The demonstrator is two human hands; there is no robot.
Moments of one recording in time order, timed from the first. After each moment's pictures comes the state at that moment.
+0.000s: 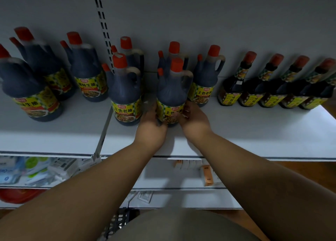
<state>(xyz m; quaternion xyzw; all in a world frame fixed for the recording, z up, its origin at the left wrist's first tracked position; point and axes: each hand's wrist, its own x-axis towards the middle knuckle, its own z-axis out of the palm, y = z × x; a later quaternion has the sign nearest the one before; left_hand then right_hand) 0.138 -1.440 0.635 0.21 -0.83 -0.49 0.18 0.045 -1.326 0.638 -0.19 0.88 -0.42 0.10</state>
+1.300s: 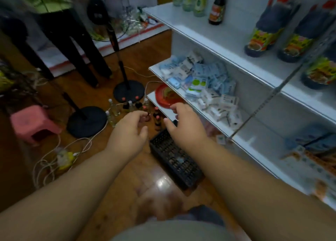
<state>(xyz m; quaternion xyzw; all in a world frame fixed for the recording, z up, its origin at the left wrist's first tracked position) 0.776 -1.419 0.614 0.59 -0.75 -0.22 0.23 0.597 -1.400 0.625 -0.63 0.70 -0.28 0.19</state>
